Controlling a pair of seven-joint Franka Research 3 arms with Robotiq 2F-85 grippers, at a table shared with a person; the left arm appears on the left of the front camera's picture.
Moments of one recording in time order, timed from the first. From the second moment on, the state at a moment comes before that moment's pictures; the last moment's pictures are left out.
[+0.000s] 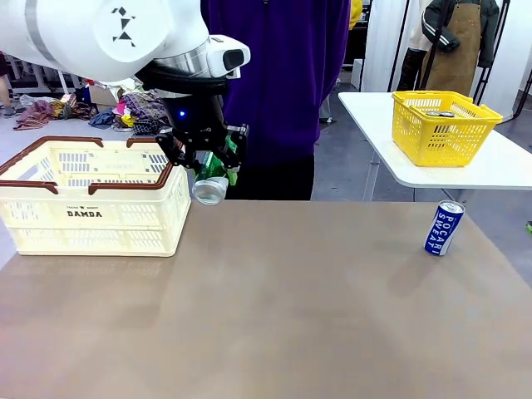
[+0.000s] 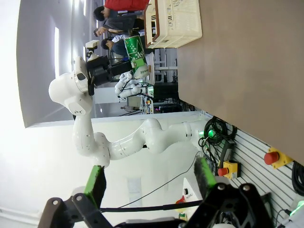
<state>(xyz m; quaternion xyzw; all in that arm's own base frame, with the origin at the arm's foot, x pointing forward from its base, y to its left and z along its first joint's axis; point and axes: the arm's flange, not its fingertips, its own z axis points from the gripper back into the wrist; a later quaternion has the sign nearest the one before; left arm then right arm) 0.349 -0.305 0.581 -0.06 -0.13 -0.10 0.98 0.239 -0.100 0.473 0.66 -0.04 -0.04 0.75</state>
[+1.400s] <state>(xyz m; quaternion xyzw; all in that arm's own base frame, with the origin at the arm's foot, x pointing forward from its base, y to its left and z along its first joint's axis) 0.569 -0.105 0.505 -0.05 -0.05 0.10 0.99 0.238 -0.100 0.474 0.66 -0.04 -0.04 0.75</state>
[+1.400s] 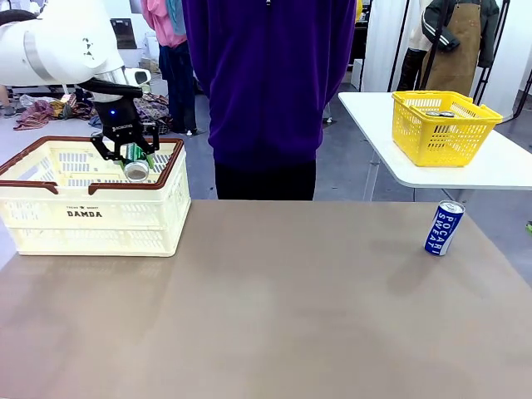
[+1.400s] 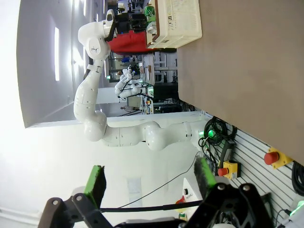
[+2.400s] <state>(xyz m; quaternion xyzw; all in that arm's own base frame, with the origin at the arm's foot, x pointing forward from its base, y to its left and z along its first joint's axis) 0.601 -0.100 0.434 -0.04 0.02 -0.05 1.00 0.238 -0.100 0.474 0.66 -0.04 -0.04 0.75</state>
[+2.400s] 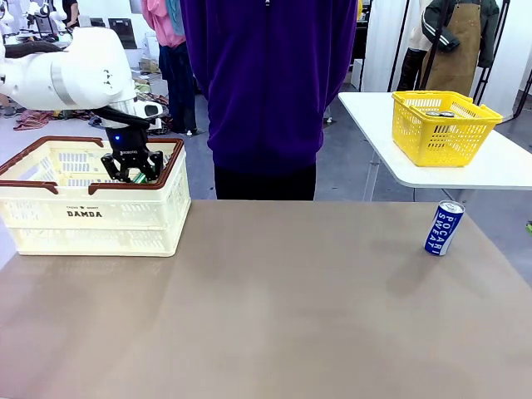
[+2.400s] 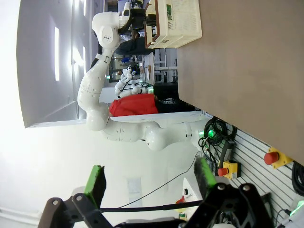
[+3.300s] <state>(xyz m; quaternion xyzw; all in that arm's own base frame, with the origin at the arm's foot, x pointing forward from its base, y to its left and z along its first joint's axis) 0.615 -0.083 0.396 -0.04 0.02 -0.04 1.00 0.238 -0.100 0.474 0.66 -0.04 -0.04 0.75</state>
